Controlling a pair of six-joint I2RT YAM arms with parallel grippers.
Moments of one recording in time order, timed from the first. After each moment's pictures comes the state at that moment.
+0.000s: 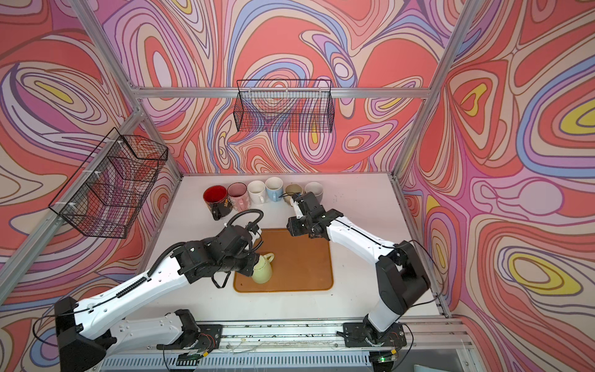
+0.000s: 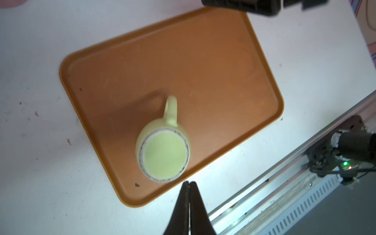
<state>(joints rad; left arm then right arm) -0.91 1.08 0.94 -0.87 -0.06 -0.53 0.62 1.69 1.25 -0.46 -0.17 0.30</state>
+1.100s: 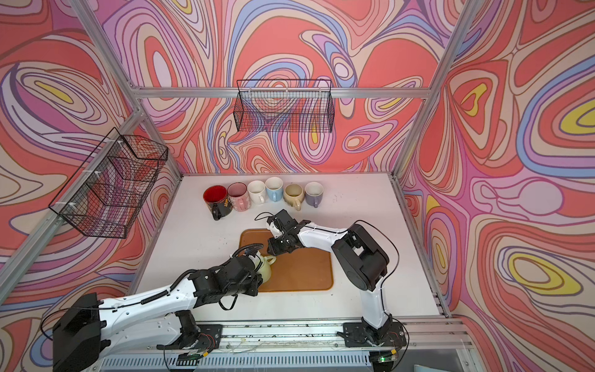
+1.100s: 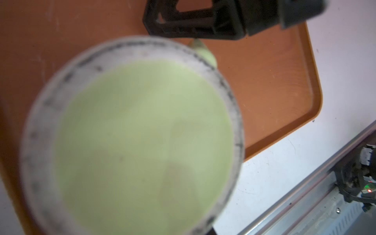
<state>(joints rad) -0.96 1.09 0.50 -0.38 -0.07 -0.75 0.75 1.94 1.25 -0.35 -0.35 0.33</state>
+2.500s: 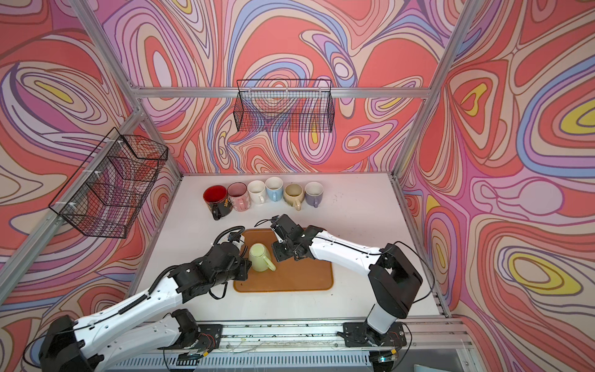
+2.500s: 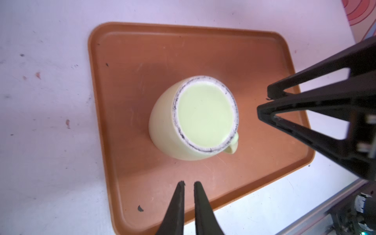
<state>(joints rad) -0.79 0.88 0.61 -0.54 -0.14 -0.68 0.88 1.65 1.20 -0.56 -0.03 0.36</state>
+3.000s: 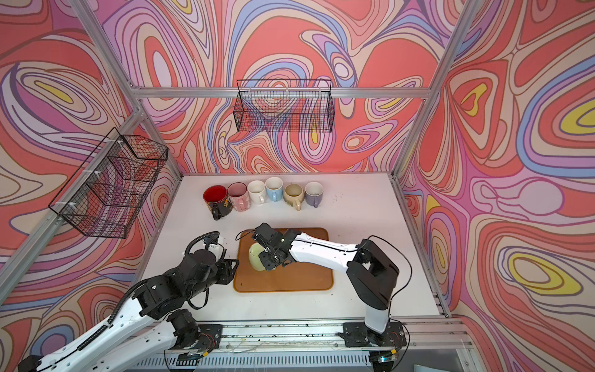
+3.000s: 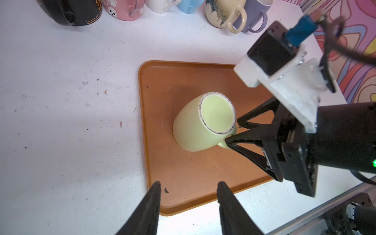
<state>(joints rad) -0.79 0.65 0.63 -0.73 -0.24 -0.68 0.98 1.83 1.33 -0.66 0.04 0.32</state>
